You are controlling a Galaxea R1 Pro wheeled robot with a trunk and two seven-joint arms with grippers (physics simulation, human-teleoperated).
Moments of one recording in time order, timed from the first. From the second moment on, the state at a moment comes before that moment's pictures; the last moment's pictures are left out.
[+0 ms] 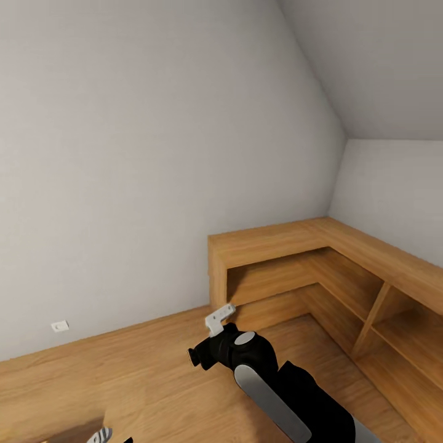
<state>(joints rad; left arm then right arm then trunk) 0.24 0.12 -0.06 -1.39 0.95 0.25 0.30 -0.55 -0.01 0.87 -1.61 -0.75 1.02 -0.58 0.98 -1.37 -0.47</state>
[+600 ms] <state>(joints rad) 0.24 0.11 -0.06 -1.34 0.95 0.25 0.29 -0.55 -0.02 0.86 -1.61 -0.75 1.02 -0.58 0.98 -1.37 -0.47</state>
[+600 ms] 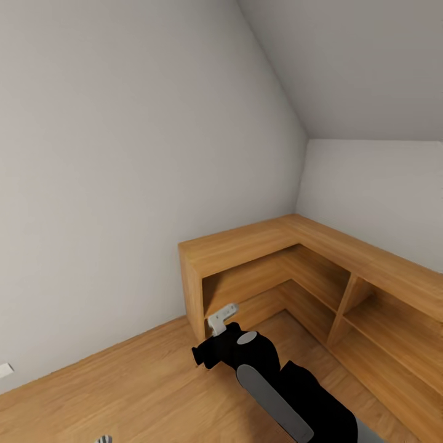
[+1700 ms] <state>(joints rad) 0.17 0.09 -0.18 -1.36 0.87 0.26 0.28 -0.10 -0.39 0.71 -1.61 -0.74 0.60 -0.58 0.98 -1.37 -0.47</state>
